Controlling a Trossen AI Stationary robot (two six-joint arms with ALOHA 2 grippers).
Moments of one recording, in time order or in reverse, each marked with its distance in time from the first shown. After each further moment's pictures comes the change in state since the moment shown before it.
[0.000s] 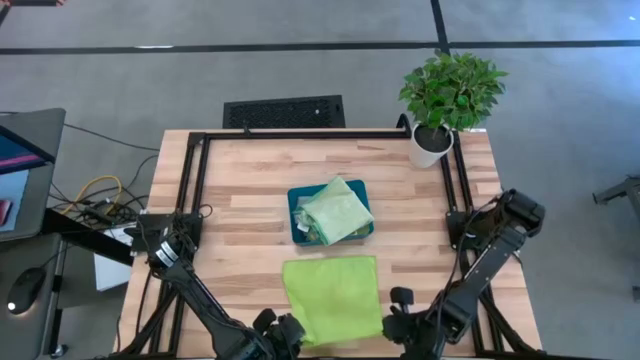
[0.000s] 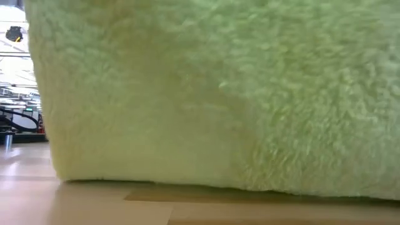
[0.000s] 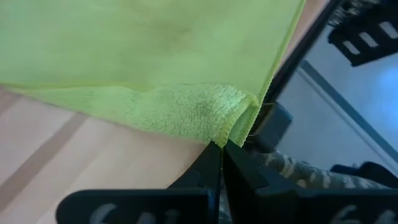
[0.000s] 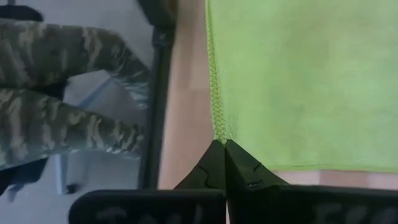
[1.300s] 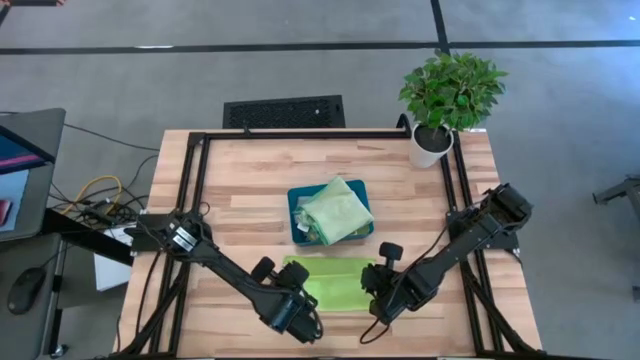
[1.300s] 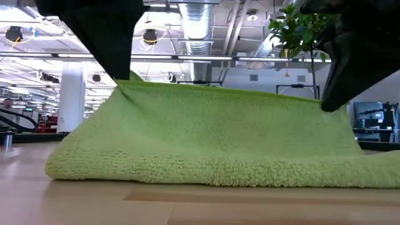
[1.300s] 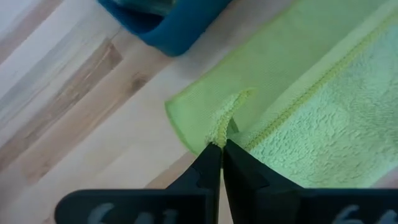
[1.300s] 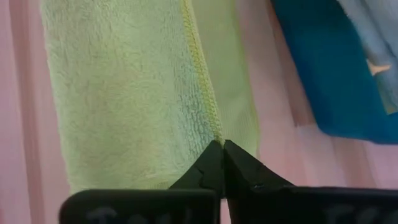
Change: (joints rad) left arm 0.230 0.001 -0.114 -0.417 -0.023 -0.015; right arm -0.273 0.016 -0.016 -0.289 0.175 -0.063
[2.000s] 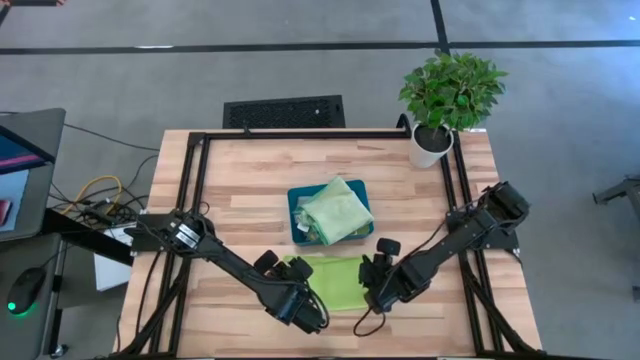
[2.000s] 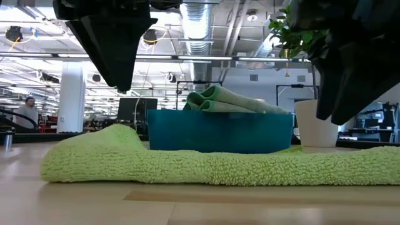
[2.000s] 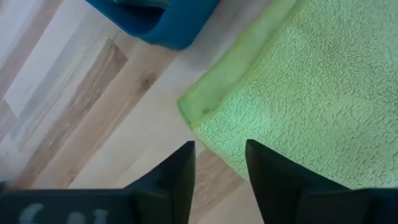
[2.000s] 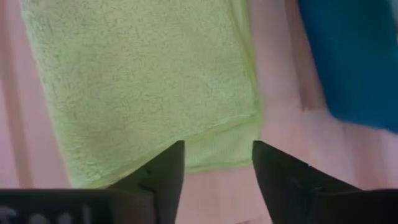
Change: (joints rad) left arm 0.050 0.000 -0.002 -0.008 0.062 0.178; right arm -0.068 0.000 -0.002 -0.018 -0.122 -0.053
